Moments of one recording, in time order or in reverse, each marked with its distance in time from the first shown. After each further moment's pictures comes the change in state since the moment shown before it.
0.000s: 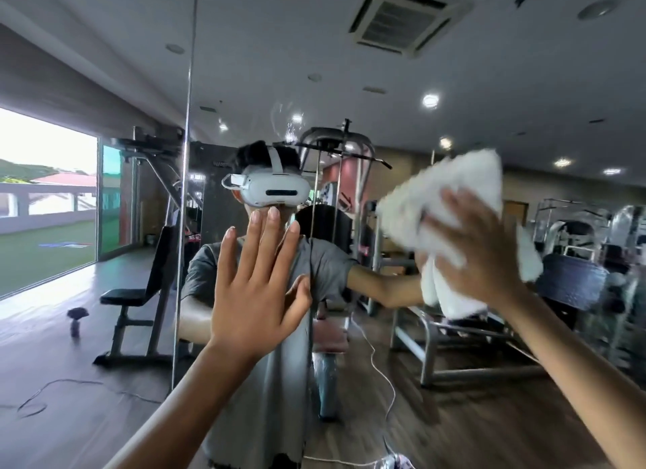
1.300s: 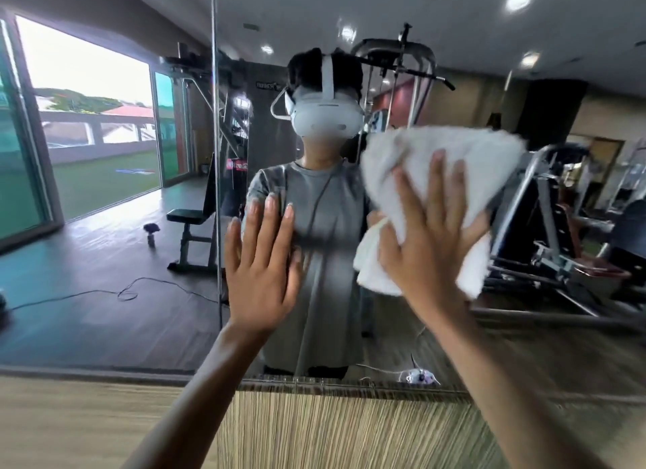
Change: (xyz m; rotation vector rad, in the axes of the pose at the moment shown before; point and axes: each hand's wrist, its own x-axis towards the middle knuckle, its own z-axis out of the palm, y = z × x) left_hand -0.131 0.010 -0.004 -0.065 -0.056 -0.168; right_hand -0.045 -0.187 0.011 0.225 0.103 0.390
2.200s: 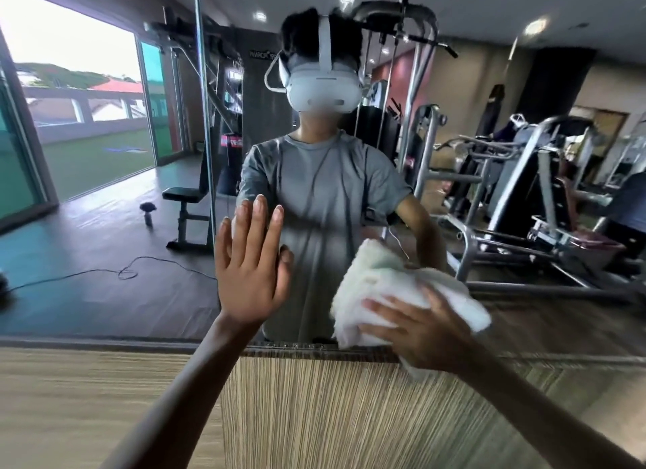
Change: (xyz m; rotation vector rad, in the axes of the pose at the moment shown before) left_hand -0.047 -0.010 0.013 0.067 0.030 0.040; right_hand -0.164 0.062 0.000 -0.014 -0.394 -0.857
